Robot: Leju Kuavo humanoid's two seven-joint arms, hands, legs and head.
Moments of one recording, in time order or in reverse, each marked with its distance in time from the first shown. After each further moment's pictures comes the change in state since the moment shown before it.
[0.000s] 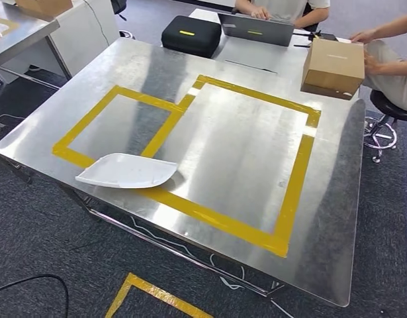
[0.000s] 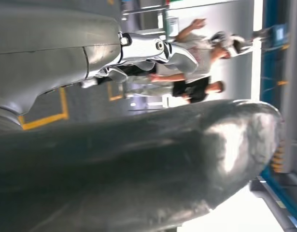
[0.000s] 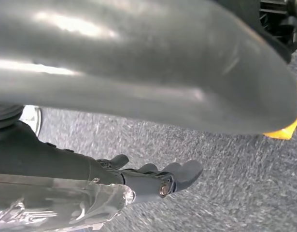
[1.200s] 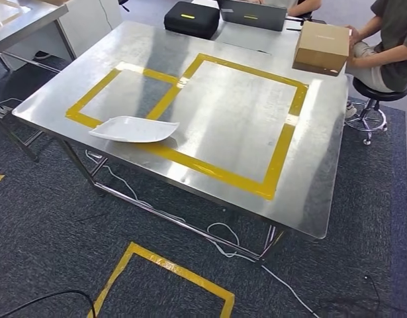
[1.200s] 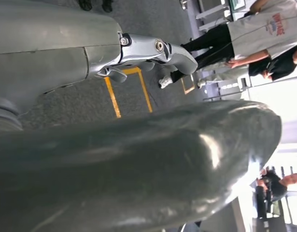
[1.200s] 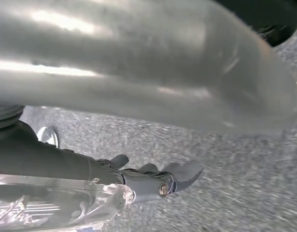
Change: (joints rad) left arm 0.034 -0.117 -0.003 0.180 -0.209 -0.020 0.027; right arm -0.005 0.019 -0.047 -0.011 -0.117 -0.034 0.049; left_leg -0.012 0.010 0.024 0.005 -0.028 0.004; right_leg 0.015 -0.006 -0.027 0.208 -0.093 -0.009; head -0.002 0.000
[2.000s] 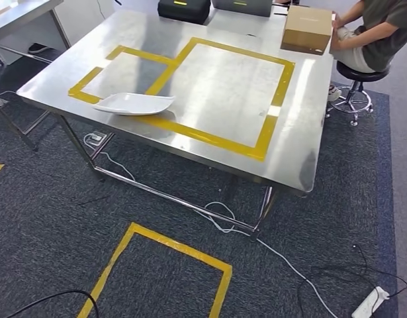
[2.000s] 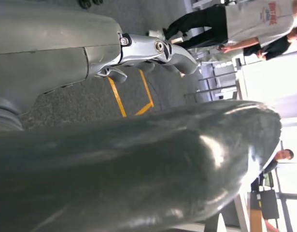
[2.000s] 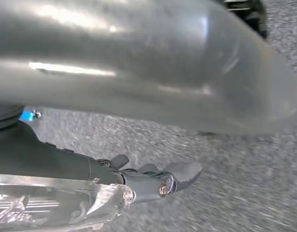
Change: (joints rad) left arm 0.014 -0.008 -0.007 0.003 0.008 -0.070 -0.043; right arm 0.007 -0.001 0.017 -0.002 -0.094 0.068 -0.037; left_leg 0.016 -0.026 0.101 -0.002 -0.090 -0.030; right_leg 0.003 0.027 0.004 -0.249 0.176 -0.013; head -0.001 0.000
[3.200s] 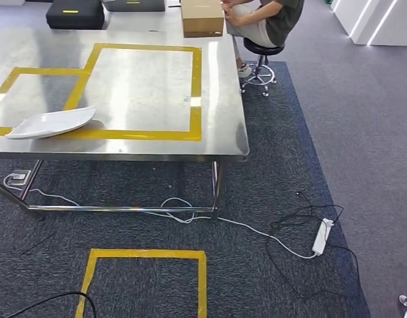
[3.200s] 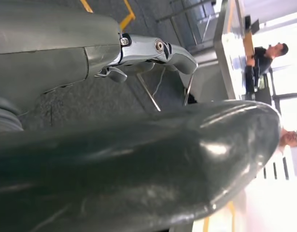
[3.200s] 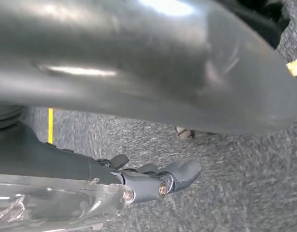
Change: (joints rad) left arm 0.007 -0.022 0.004 -0.029 0.004 -0.012 0.038; right arm 0.015 -0.002 0.029 -0.005 -0.096 0.005 0.000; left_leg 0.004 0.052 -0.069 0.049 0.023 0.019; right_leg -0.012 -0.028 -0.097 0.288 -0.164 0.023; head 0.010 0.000
